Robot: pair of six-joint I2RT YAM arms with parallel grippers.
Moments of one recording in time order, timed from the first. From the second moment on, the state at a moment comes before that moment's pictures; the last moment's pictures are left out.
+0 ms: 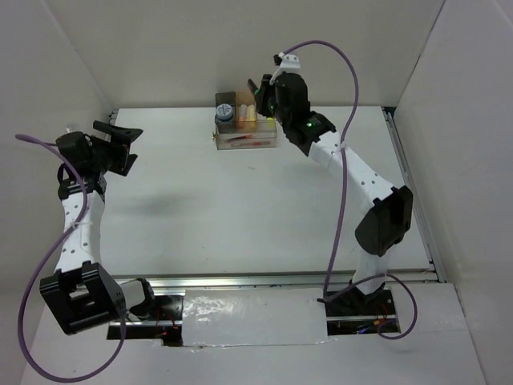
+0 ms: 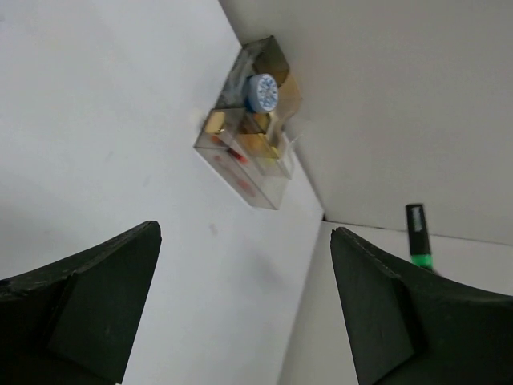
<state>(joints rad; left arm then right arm) 0.34 1.20 1.04 -0.22 0.41 -1.10 0.60 1.78 1.82 -0.21 0.23 0.32</state>
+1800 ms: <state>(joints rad) 0.33 1.36 1.21 -0.44 0.63 -0.47 0.37 2.42 2.25 -0.09 0.05 0.24</state>
